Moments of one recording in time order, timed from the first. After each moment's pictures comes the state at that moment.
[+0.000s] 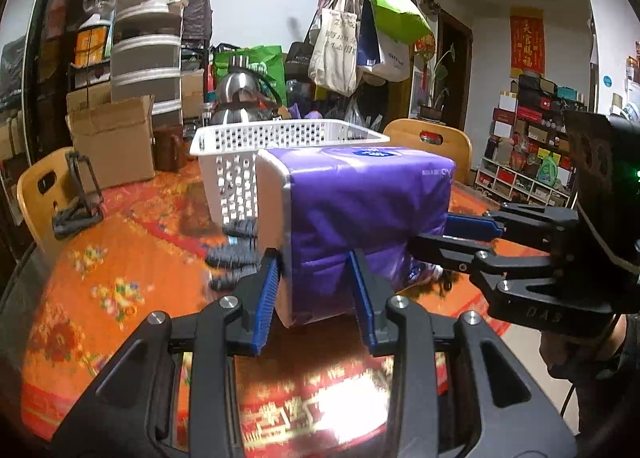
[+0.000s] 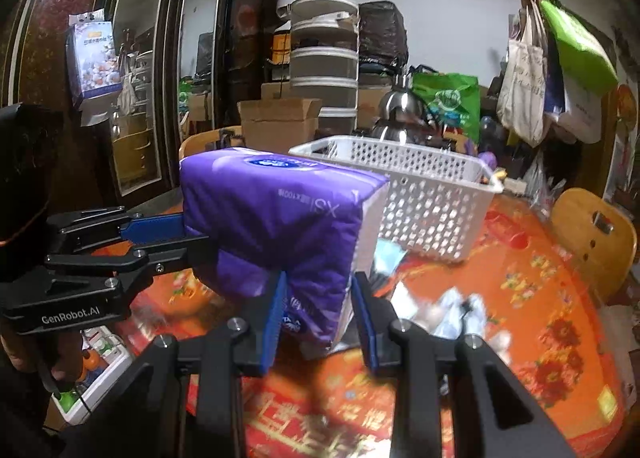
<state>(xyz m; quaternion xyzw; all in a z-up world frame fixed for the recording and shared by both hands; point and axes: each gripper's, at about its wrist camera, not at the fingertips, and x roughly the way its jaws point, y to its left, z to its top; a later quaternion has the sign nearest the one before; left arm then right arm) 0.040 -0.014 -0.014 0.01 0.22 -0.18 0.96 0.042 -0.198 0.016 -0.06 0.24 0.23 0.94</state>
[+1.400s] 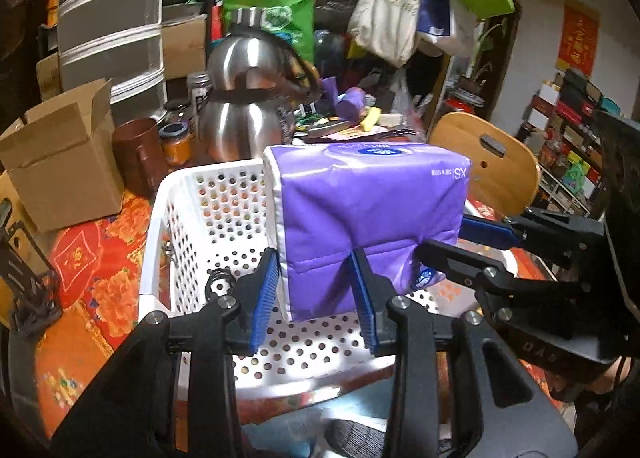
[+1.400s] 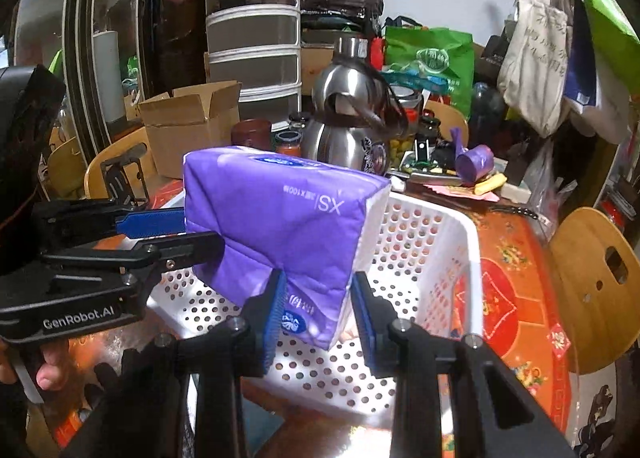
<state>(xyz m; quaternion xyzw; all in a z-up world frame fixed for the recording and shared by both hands) 0.392 -0.054 0.058 -0.02 0.35 -0.14 0.92 0.331 -0.215 0.059 -0.07 0.34 0.19 0.92</state>
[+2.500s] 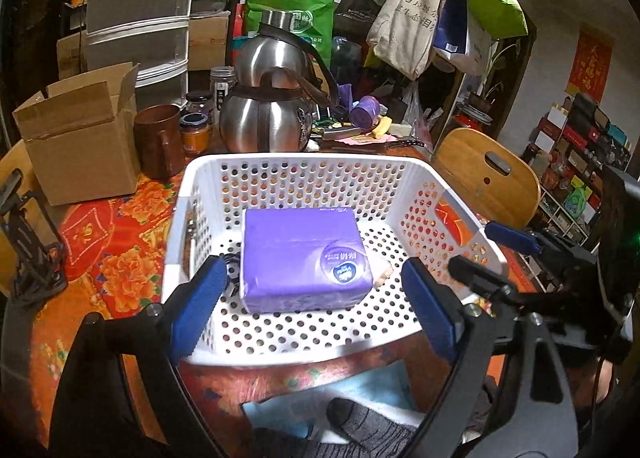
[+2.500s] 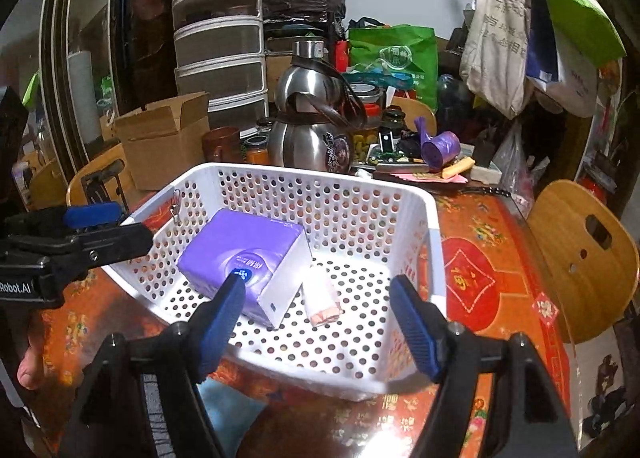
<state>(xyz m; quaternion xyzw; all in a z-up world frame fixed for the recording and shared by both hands) 0.350 -0.025 0.059 -0.05 0.34 -0.13 0.93 0.306 -0.246 0.053 -0.03 0.33 0.15 0.93</state>
